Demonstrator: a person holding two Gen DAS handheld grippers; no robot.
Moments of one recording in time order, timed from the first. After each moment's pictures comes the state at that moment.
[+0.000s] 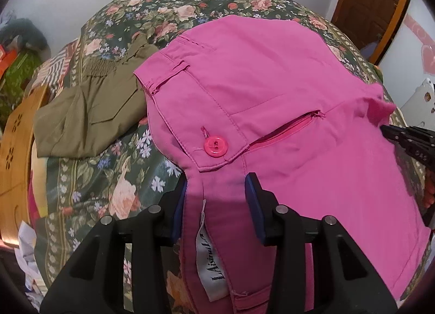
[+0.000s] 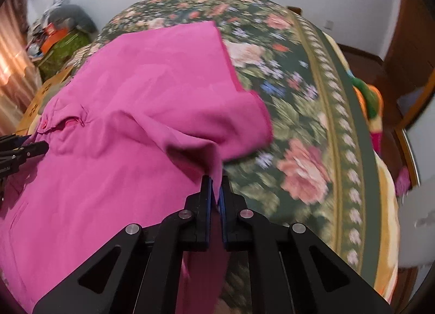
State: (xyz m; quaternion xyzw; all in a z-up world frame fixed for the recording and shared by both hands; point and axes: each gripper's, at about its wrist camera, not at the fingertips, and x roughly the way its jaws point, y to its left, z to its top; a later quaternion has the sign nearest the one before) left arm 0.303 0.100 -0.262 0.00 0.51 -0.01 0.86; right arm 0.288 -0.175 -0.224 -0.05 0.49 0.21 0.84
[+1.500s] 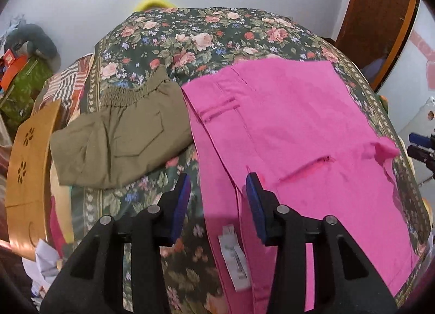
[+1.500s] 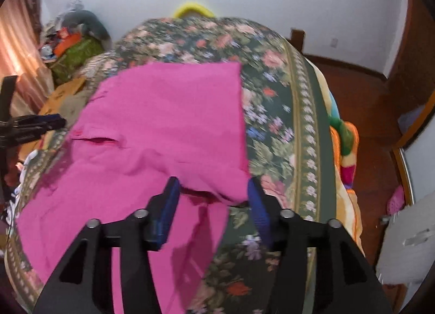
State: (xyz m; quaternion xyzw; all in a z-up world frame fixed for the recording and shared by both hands) left arm 0.326 0.127 -0.222 -0.01 0.49 0.01 0.87; right arm 0.290 -0.185 -0.158 -0.07 0.46 0.25 0.85
